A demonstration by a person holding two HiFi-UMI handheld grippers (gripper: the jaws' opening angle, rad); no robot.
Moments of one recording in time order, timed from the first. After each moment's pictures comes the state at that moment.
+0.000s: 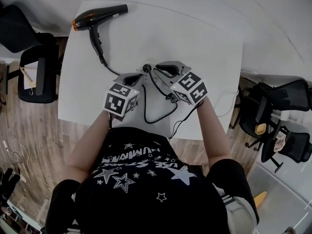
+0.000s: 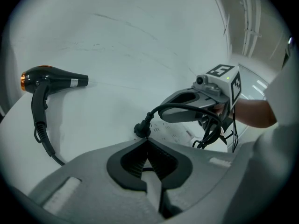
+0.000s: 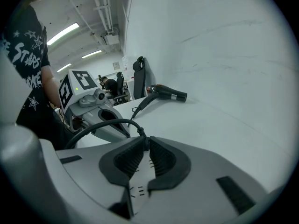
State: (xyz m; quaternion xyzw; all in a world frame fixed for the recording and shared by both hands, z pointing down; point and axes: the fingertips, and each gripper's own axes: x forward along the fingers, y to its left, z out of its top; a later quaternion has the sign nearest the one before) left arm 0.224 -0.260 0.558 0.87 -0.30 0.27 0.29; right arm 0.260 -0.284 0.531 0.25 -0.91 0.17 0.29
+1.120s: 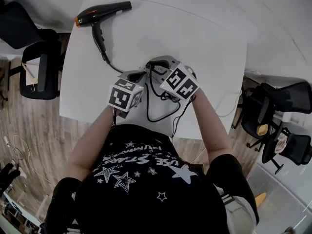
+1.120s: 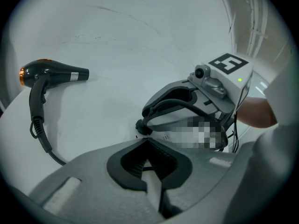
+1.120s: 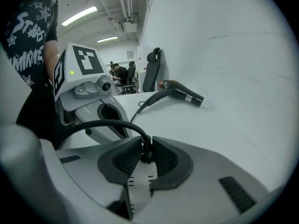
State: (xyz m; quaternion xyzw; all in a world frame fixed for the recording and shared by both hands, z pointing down) left arm 0.227 -0.261 0.571 0.86 -0.30 0.28 0.31; right arm 0.222 -0.285 0.548 0.19 -0.91 0.09 0.35
